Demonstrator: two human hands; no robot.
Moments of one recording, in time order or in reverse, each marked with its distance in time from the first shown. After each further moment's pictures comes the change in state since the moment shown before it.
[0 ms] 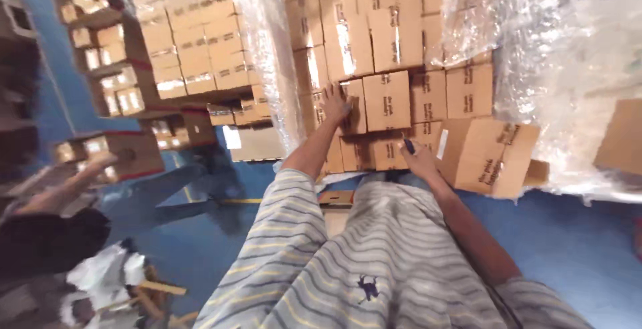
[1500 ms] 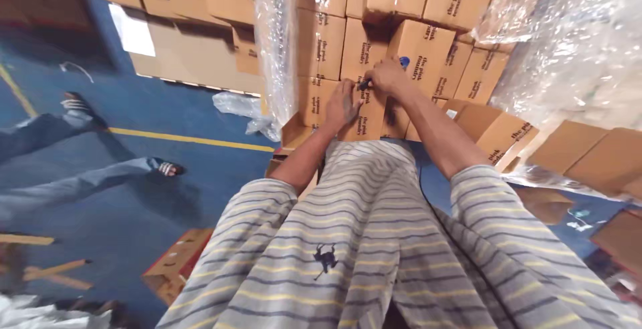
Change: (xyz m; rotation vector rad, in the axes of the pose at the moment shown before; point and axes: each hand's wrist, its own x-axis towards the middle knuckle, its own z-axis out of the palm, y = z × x) left_hand -0.118 -0.110 0.052 -0.312 -0.180 0.058; right_hand 0.163 -0.127 0.128 -1.211 -0.432 -0.529
